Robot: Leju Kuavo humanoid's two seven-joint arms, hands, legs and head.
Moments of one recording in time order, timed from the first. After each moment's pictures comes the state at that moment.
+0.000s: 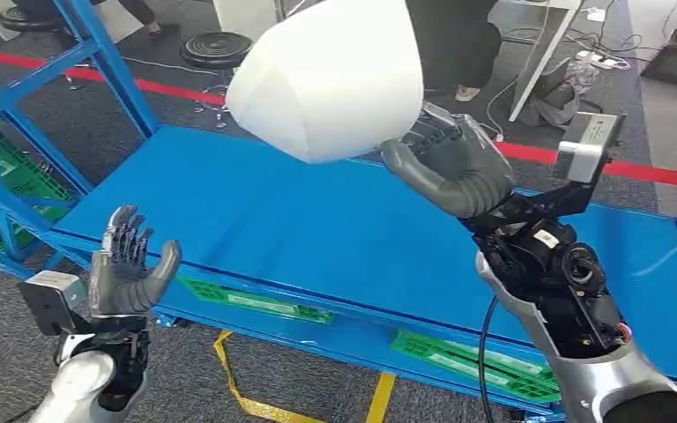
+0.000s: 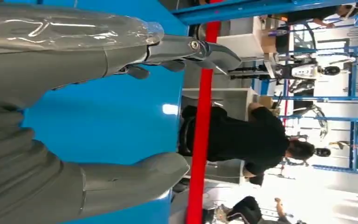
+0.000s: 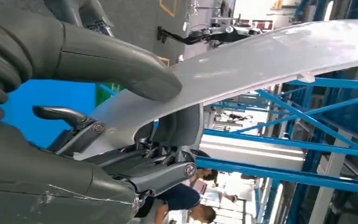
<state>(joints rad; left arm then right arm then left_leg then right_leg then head) -0.25 0.00 -0.45 -1.38 0.25 0.26 -0.39 -0.42 -0.16 0.33 -1.91 -0.38 0.13 0.01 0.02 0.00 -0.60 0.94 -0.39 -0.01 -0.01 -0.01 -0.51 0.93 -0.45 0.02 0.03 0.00</state>
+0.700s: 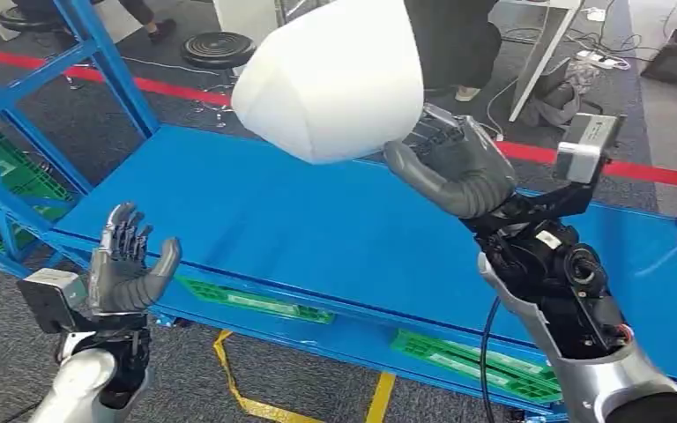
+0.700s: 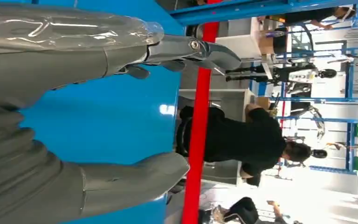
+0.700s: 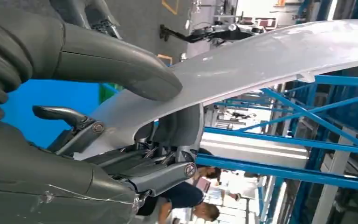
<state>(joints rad) -0.26 0.00 -0.45 -1.38 0.25 0.27 -0.39 -0.41 -0.17 0.33 -1.91 -0.37 0.12 0.02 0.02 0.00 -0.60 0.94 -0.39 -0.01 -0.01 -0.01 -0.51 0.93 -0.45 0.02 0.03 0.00</state>
